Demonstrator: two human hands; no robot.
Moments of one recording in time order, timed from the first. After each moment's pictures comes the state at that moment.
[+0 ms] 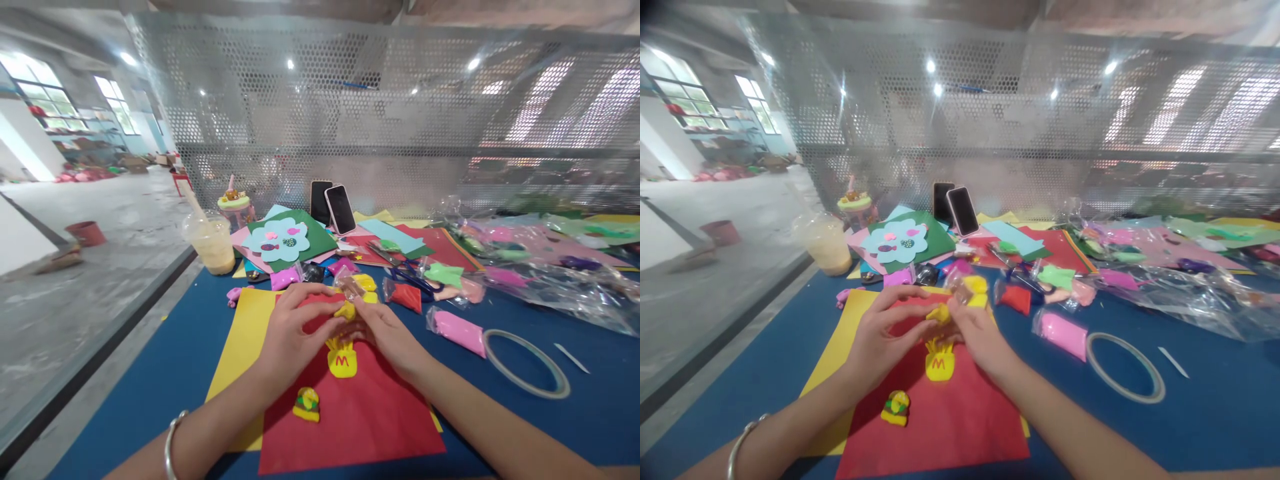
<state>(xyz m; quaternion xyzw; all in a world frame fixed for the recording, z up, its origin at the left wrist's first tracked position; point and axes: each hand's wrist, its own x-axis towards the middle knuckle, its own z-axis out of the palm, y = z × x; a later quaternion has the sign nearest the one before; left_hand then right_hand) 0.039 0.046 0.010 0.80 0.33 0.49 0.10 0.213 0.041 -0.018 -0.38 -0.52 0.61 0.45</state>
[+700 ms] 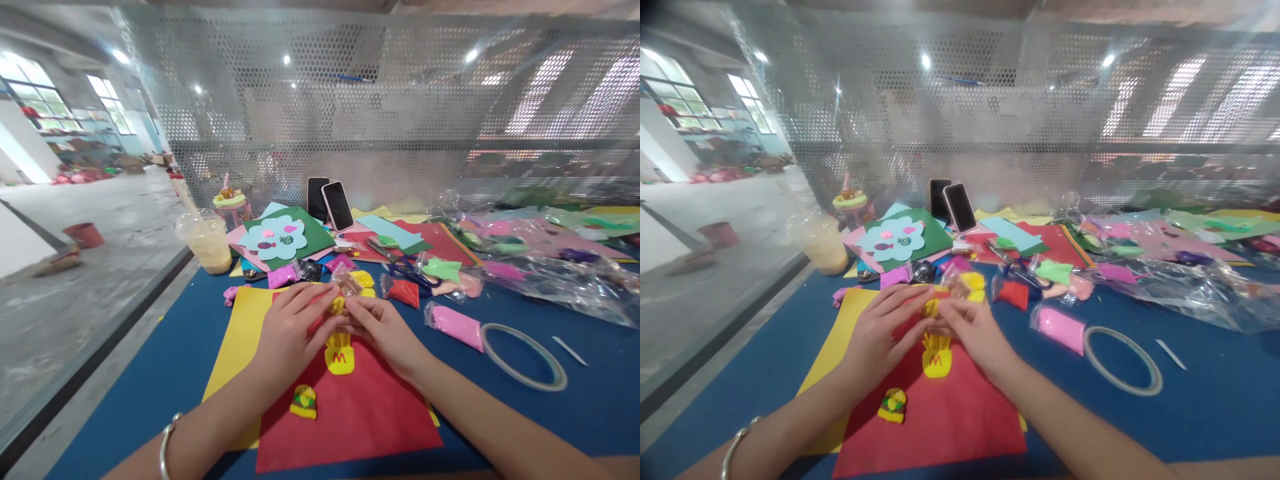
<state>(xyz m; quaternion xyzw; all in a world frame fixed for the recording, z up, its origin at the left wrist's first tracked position) 0.037 0.046 0.010 0.85 0.31 0.43 -0.03 0.210 0.033 -0.013 -0.36 -0.48 0.63 0.49</state>
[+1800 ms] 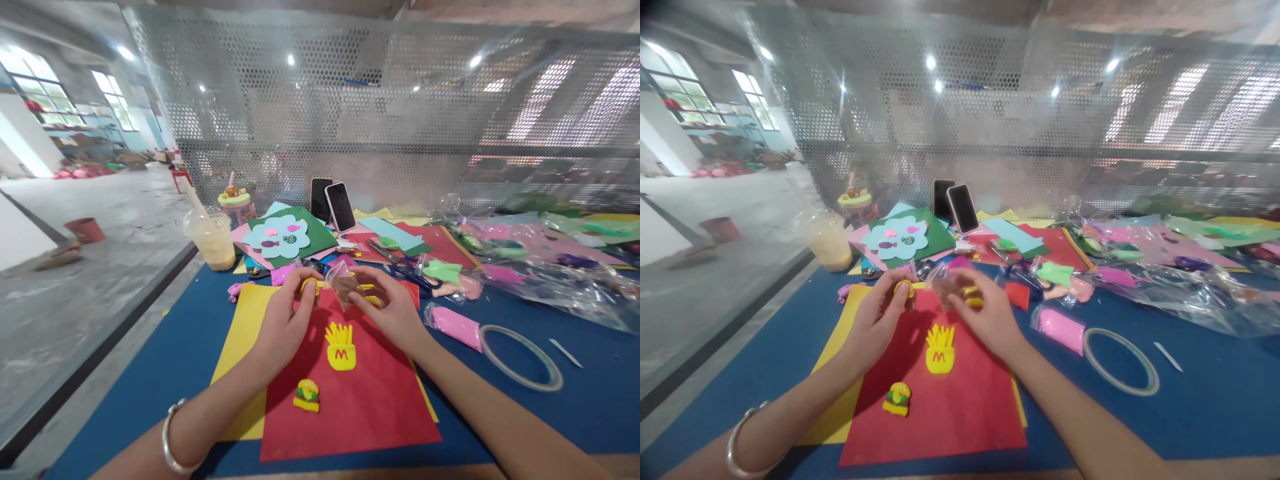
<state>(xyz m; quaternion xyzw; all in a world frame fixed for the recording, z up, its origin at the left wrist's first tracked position) 0.035 0.047 0.018 0.71 0.41 0.48 0.31 0.233 0.053 -0.012 -0.46 -0.67 0.28 0.50</state>
